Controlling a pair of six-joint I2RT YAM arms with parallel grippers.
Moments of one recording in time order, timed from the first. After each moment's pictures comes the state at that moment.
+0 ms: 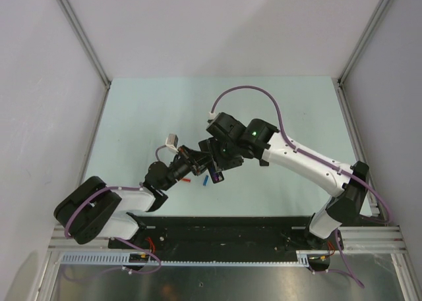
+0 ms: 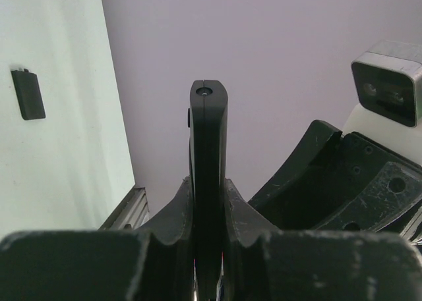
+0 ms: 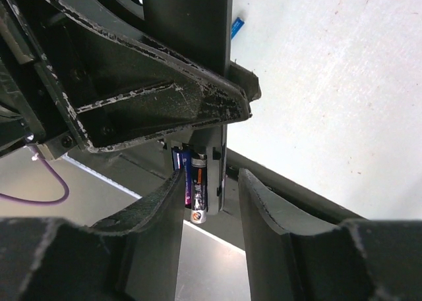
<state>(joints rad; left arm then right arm) -0.69 1.34 0.22 1.27 0.21 -1.55 1.02 1.61 1.65 -1.09 0.05 0.64</state>
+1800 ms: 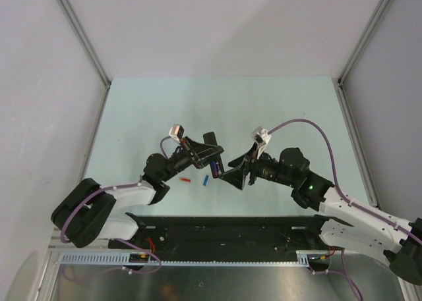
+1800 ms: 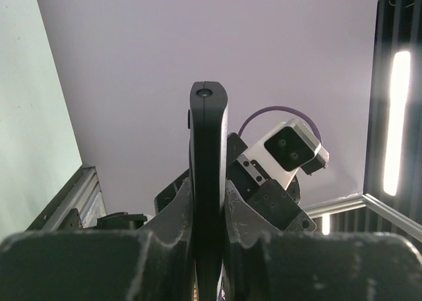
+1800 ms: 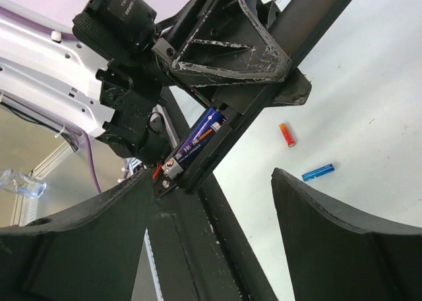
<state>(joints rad) -0.65 1.31 0.33 1.24 0.37 -1.68 0.87 0.86 0.62 0.17 -0.32 0.49</state>
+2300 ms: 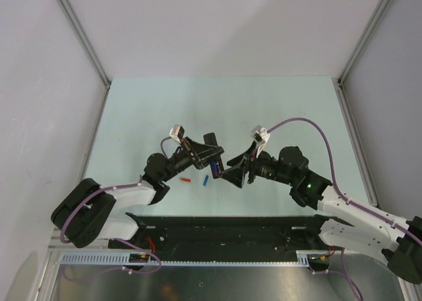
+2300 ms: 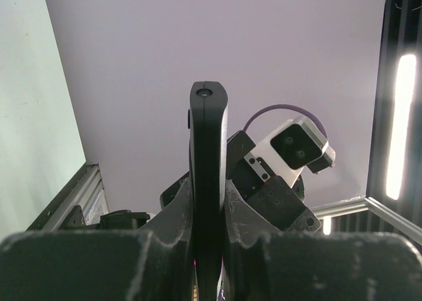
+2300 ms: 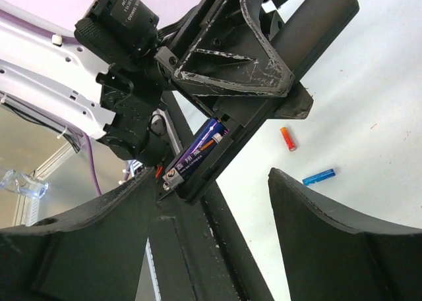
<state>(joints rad) -0.65 1.31 0.33 1.21 0.37 -1.68 0.86 0.89 0.62 0.21 -0.35 0.50</state>
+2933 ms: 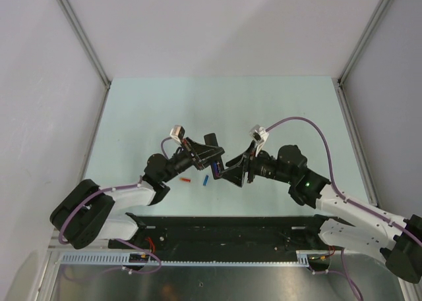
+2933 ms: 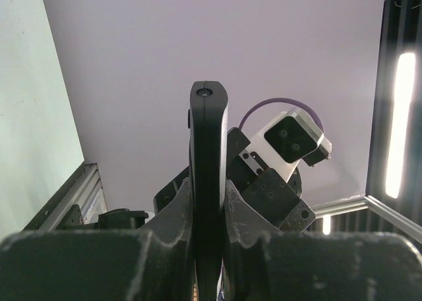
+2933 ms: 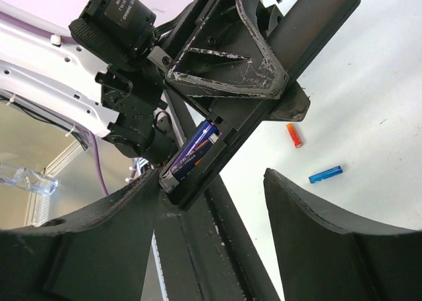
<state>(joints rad) -0.67 1.29 0.33 1.20 0.36 -1.67 0.84 0.92 0.62 0.22 -0.38 0.52</state>
